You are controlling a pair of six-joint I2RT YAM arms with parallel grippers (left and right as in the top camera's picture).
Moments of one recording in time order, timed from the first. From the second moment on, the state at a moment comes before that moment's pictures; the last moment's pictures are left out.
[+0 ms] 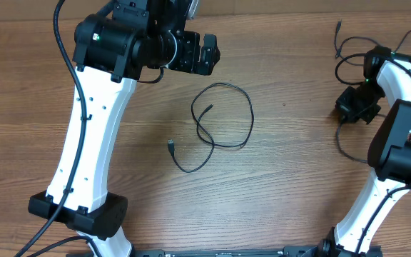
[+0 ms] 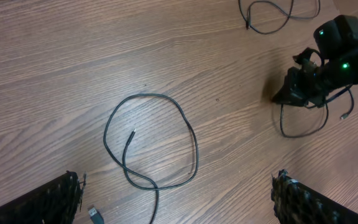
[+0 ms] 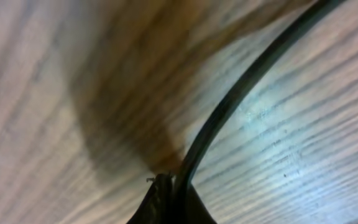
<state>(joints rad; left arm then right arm) -0.35 1.87 2.34 -1.38 0.30 -0.18 -0.30 2.23 1.72 -1.17 -0.03 0.46</state>
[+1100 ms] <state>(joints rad) -0.35 1.87 2.34 -1.36 0.30 -0.18 -0.33 2.23 1.89 -0.84 -0.16 0.42</state>
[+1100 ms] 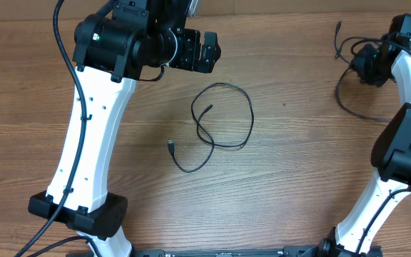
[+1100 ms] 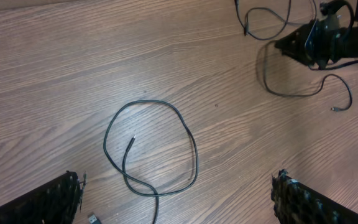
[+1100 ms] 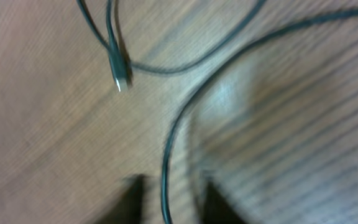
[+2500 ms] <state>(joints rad) -0.35 1.87 2.34 -1.36 0.30 -0.18 -0.86 2.24 1.79 -1.03 0.14 0.46</state>
